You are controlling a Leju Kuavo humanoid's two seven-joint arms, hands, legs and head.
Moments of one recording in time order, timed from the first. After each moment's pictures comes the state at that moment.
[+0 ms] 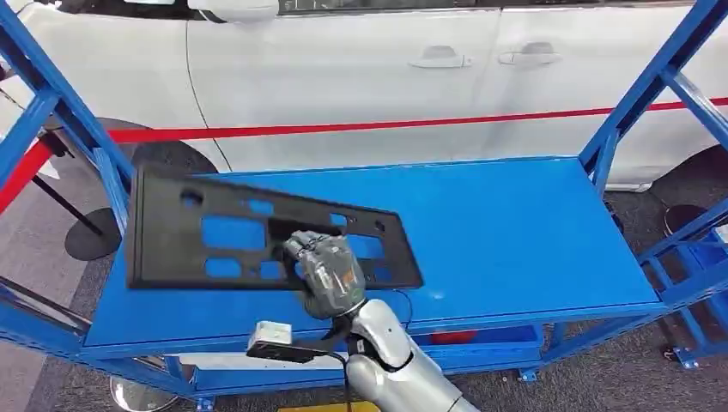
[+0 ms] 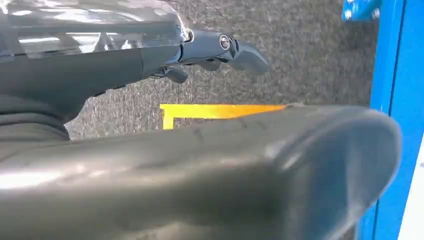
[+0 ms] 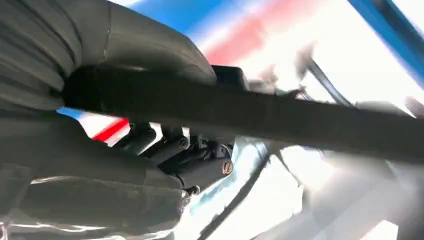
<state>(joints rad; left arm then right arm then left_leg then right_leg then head) -0.03 -0.02 -0.25 -0.18 0.44 0.20 -0.43 -0.37 0.23 0.79 -1.19 0.81 -0.67 -0.25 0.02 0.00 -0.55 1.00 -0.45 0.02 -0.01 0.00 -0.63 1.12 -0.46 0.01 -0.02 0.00</state>
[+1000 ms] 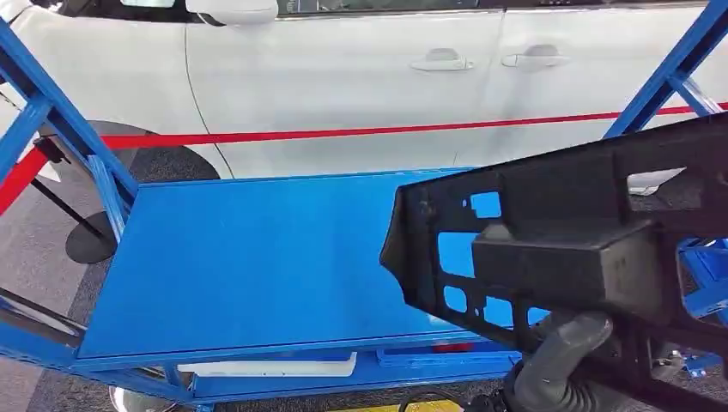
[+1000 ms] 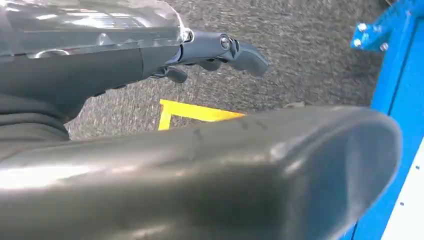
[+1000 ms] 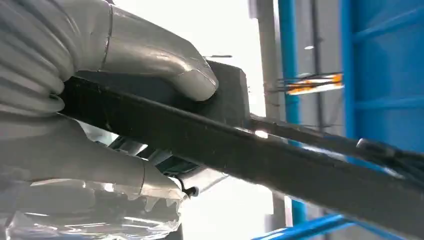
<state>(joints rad) -0.02 -0.04 -0.17 -0.18 0.51 0.26 -0.44 0.07 0.03 0.66 -2.19 0.19 -0.68 -0.68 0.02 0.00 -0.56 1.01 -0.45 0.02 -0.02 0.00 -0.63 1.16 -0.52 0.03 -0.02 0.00</state>
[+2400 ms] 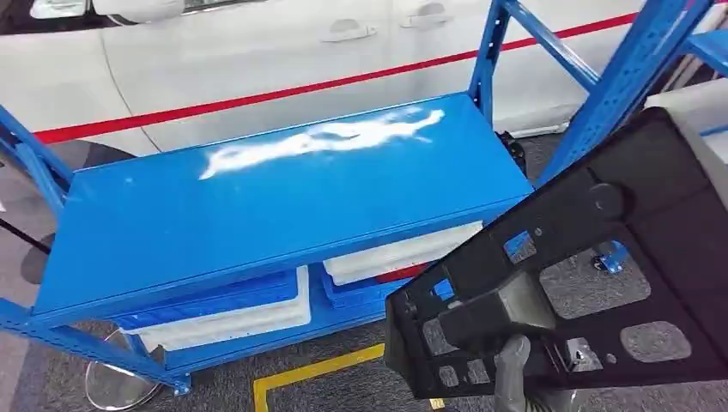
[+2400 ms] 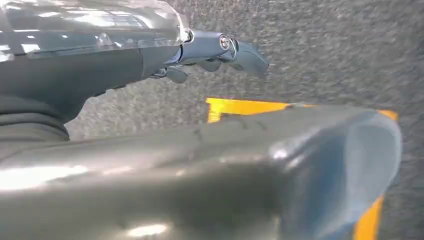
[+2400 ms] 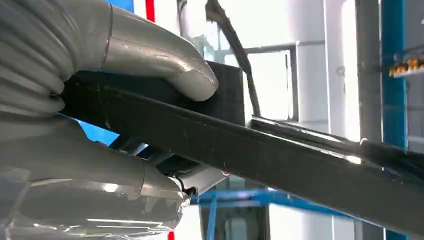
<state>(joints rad) -0.01 -0.04 -0.11 -0.18 0.54 0.27 -0.43 0.37 0.04 0.45 -2.06 0.08 -0.34 -0.69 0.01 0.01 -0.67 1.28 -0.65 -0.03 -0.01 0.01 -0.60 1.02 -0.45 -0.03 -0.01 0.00</state>
